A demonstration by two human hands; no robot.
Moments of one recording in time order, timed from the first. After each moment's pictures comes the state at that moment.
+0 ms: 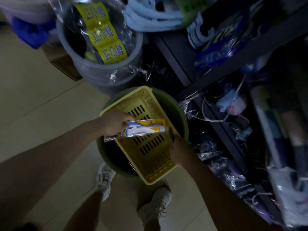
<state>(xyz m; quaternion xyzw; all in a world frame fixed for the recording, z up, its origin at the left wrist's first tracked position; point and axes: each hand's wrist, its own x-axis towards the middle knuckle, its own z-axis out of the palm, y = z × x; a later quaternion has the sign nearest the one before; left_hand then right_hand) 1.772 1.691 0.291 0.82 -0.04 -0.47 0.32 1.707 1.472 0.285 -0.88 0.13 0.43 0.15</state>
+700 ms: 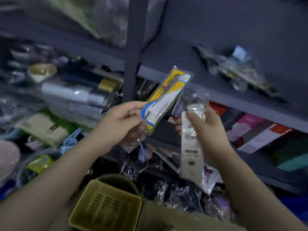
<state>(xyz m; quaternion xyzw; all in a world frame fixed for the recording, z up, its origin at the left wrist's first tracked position) 1.777 1.552 0.742 0.63 -0.29 -0.27 0.67 1.662 1.386 0.757 -0.72 0.27 -0.23 0.60</state>
